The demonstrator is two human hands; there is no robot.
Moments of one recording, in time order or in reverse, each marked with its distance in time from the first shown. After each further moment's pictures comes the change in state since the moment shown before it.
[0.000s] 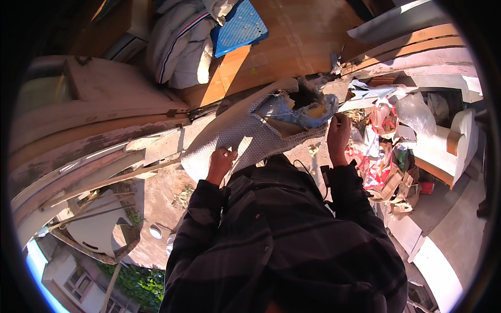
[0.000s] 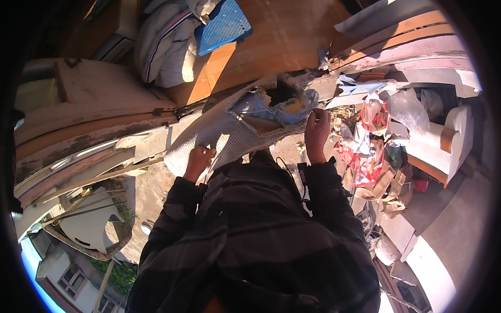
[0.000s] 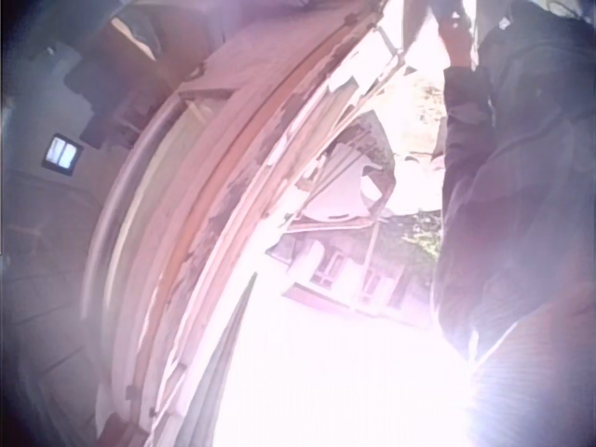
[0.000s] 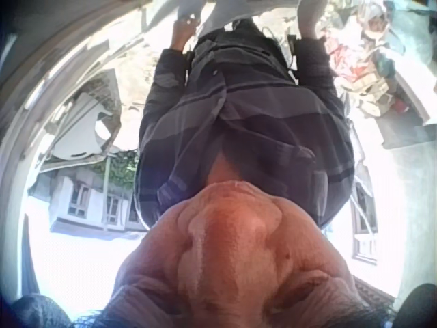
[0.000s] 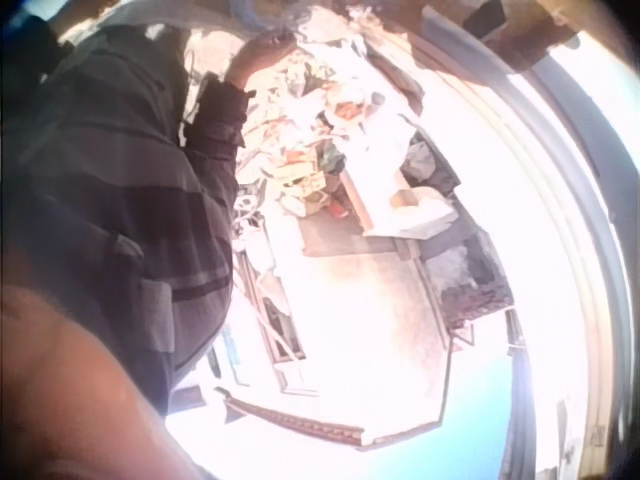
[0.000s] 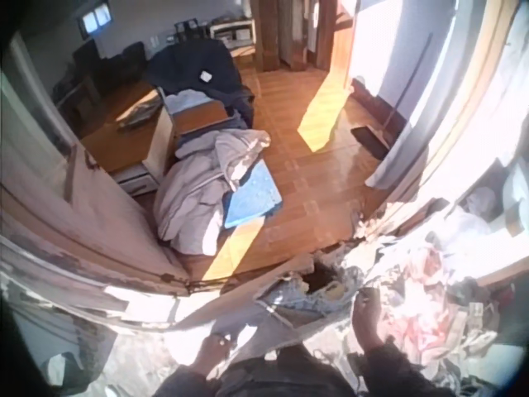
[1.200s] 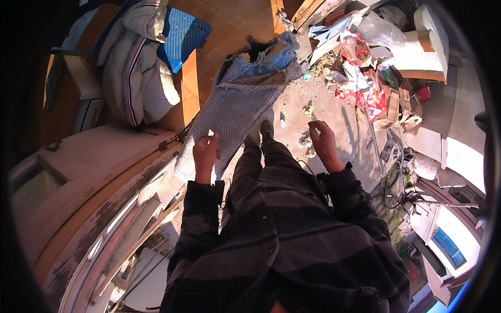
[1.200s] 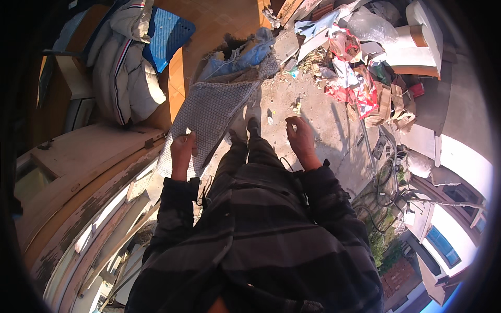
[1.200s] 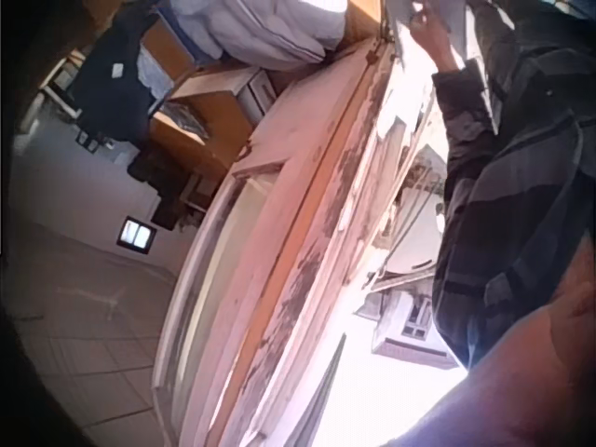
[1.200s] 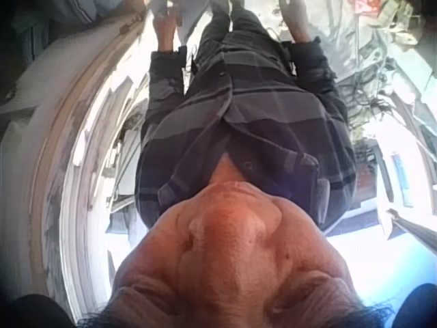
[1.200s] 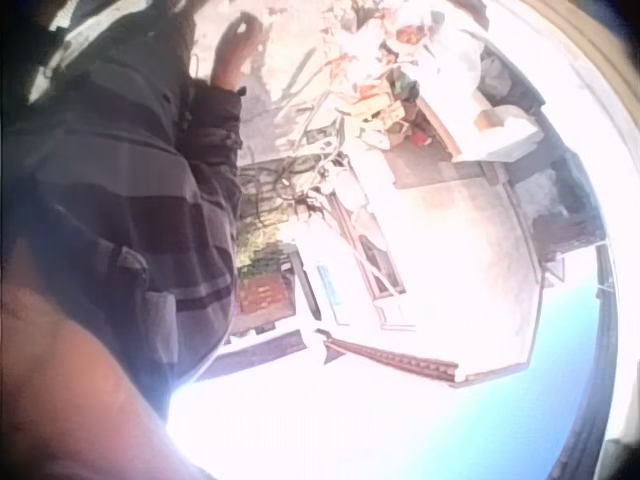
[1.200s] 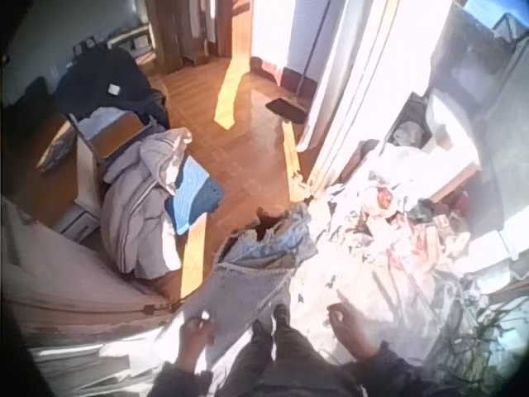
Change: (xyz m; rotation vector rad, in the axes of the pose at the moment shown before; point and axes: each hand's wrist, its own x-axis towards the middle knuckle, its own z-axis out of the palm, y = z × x) left_hand 0.065 0.040 -0.081 0.008 -0.148 0.127; right_hand -0.175 -0.072 -0.003 -0.051 -0.092 0.344
